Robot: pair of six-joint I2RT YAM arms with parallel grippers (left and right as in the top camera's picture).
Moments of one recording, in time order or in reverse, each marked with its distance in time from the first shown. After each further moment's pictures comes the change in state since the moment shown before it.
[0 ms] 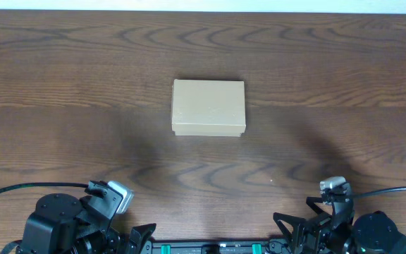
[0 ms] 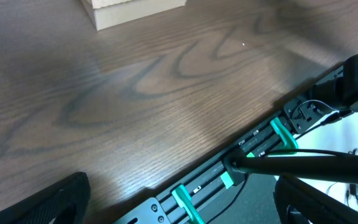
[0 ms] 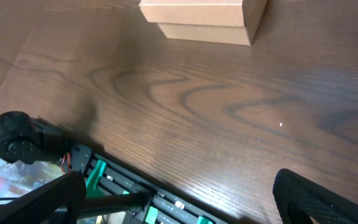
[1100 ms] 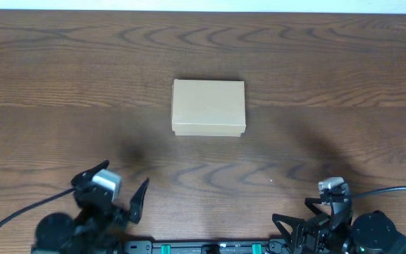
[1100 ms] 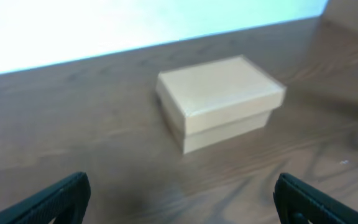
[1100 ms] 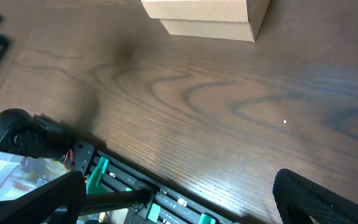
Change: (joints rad) left arm 0.238 -0.406 -0.518 0.666 -0.078 0.118; right arm 0.000 0.000 -0.005 -0.001 -0.015 0.003
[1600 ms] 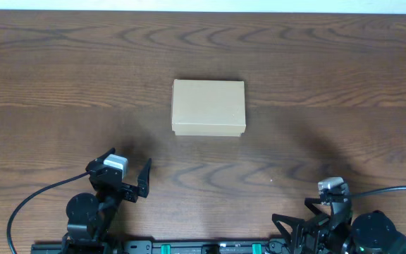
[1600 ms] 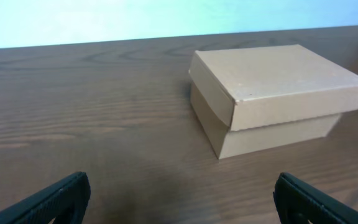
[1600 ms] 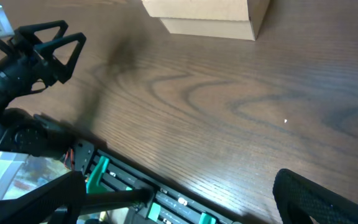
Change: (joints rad) left arm 0.051 -0.090 -0.454 0.434 -0.054 -0.076; right arm 0.000 0.001 -0.002 0.000 -0.001 0.001
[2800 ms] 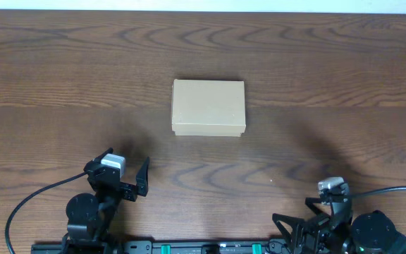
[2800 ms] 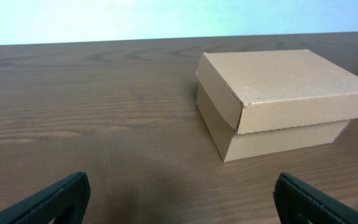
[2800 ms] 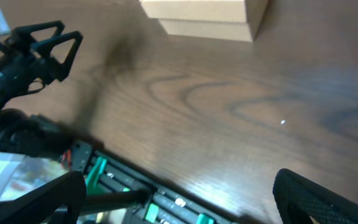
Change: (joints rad) left arm 0.000 -0.001 -0.001 0.003 -0.026 -0.019; right arm 0.000 0.000 0.000 0.002 0.020 -0.010
